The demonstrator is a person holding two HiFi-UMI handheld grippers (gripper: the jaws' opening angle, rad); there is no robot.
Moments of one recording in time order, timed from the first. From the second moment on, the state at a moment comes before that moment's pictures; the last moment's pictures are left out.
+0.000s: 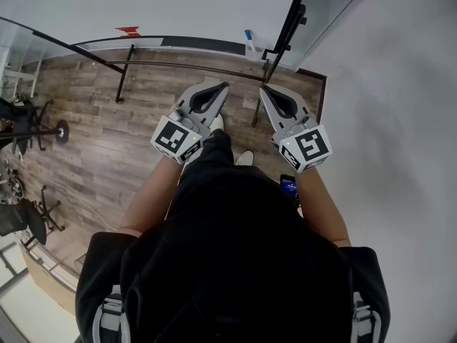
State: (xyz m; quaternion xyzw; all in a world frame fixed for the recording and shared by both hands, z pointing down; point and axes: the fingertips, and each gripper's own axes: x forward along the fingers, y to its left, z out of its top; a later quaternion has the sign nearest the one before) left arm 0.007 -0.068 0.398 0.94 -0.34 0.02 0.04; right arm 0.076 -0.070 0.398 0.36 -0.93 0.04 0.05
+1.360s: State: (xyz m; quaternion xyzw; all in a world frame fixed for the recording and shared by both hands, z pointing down) left arm -0.012 -0.265 0.458 0.97 -0.25 0.00 0.06; right arm 0.055 -0.300 0.574 0.46 -0.84 0.15 0.22
